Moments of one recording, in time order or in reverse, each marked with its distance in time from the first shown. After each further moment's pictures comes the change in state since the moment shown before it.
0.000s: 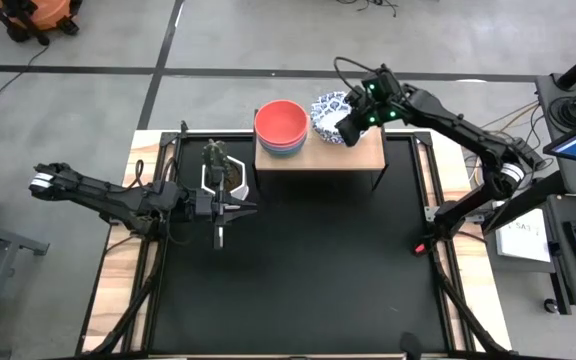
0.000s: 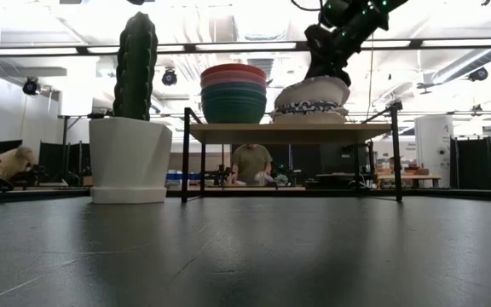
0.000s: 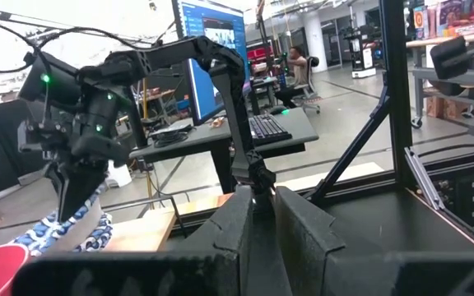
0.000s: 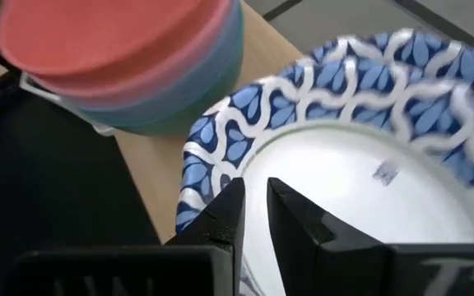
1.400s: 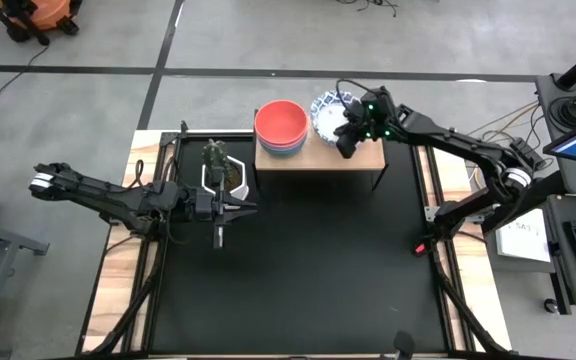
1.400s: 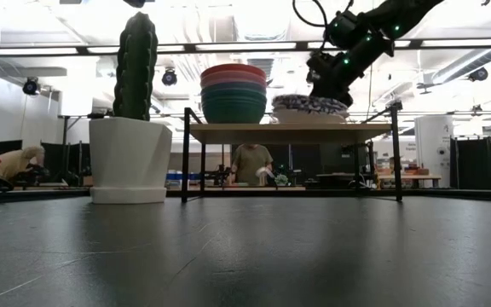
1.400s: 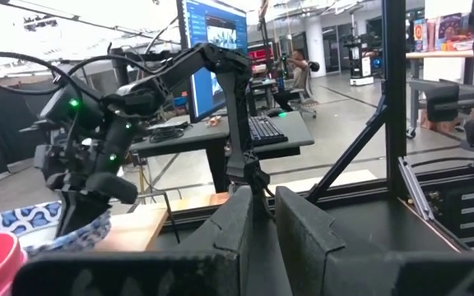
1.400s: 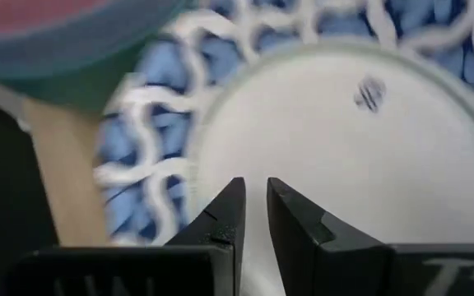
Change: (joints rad) left arm 0.000 0.000 0.000 0.001 0.000 -0.063; right arm 0.017 -0.058 -0.324 0.374 0.124 -0.067
